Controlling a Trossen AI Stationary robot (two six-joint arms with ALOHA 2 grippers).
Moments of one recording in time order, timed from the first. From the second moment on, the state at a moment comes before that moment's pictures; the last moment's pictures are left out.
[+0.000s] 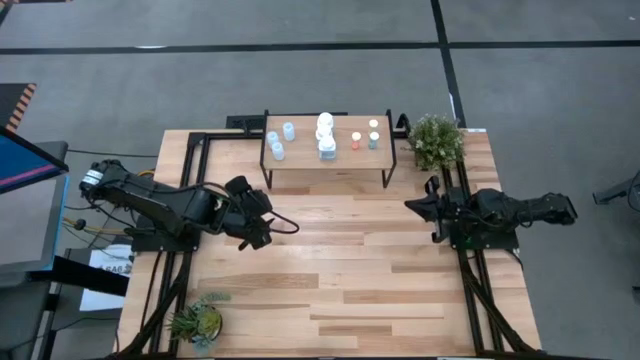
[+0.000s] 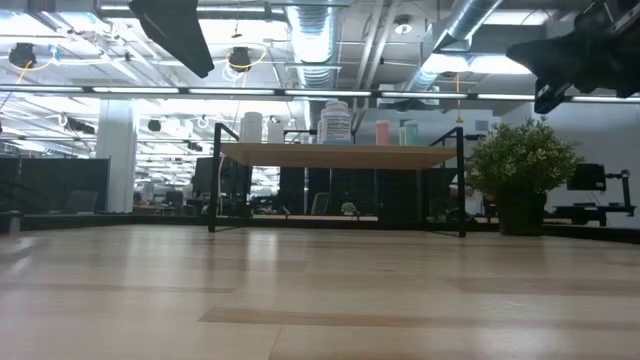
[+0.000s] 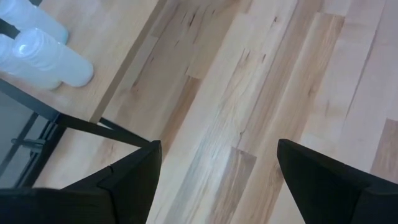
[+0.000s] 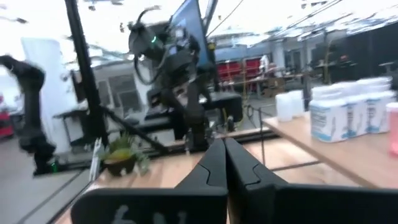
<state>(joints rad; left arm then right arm) -0.29 1.29 1.17 -1.02 -0.60 -0.54 0.10 0.00 0.01 0.22 0.18 0.12</state>
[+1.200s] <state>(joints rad) -0.26 1.29 1.17 -0.78 -0.59 -0.49 -0.06 0.00 0.01 0.01 0.00 0.15</state>
